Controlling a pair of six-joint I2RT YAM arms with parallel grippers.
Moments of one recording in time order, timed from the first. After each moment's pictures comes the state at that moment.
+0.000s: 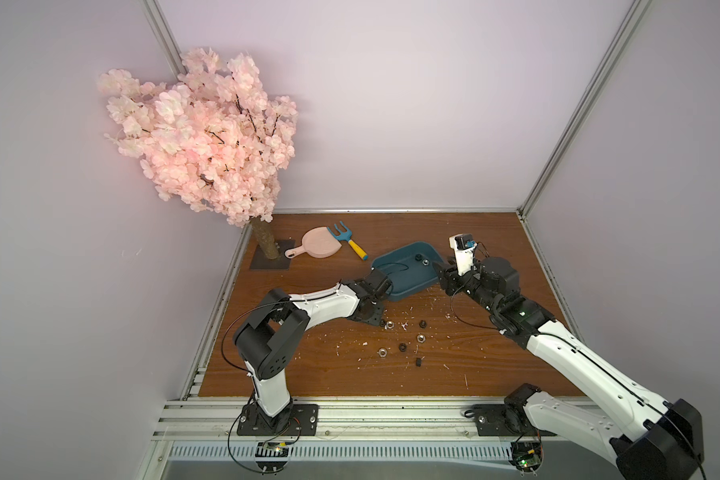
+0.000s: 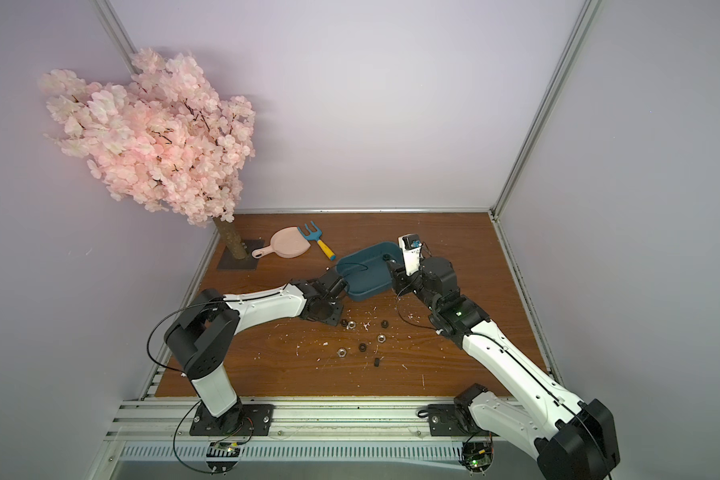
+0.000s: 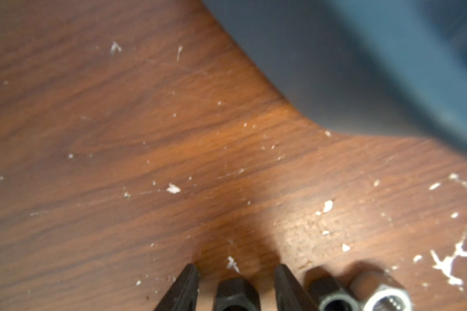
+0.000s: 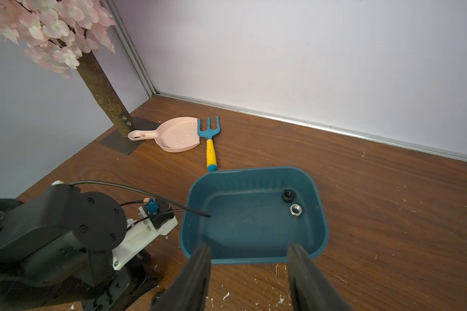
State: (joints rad) left arm -0.73 1.77 1.05 -0.53 -0.11 -0.40; right arm 0.55 1.03 0.82 -0.10 0.06 0.13
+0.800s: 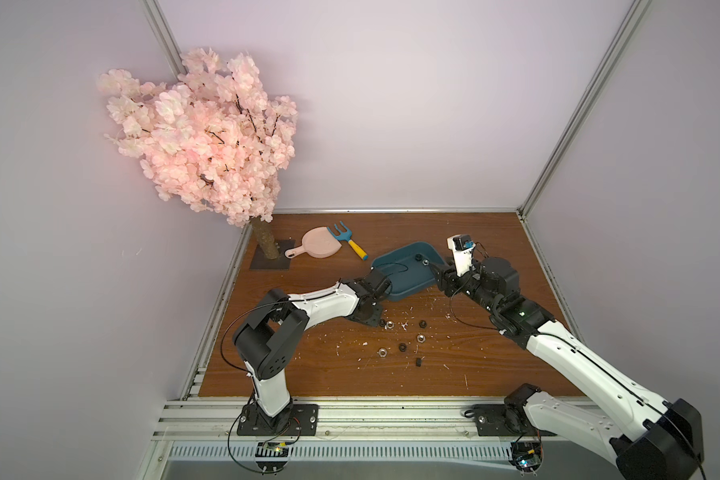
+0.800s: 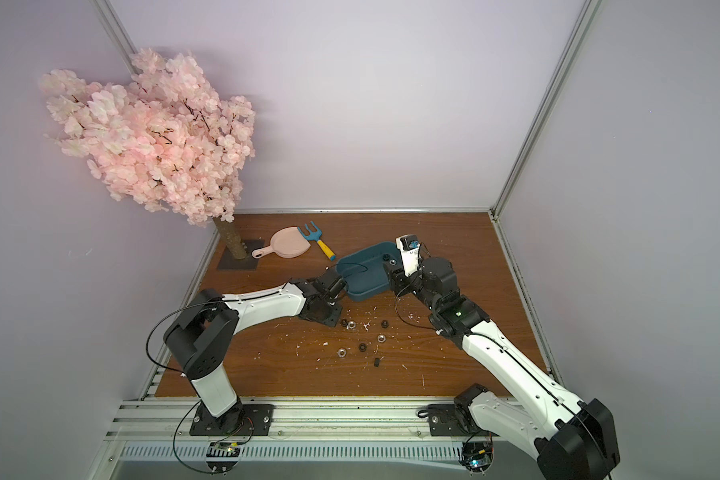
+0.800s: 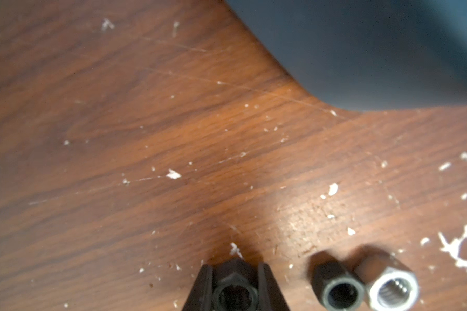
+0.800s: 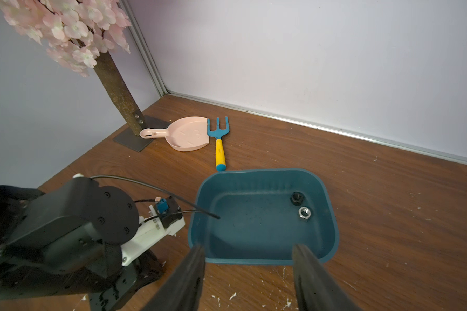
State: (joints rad) left arm -0.73 1.78 1.07 -0.57 -0.07 -0.37; right arm 0.56 1.03 0.80 -0.07 0.02 0.14
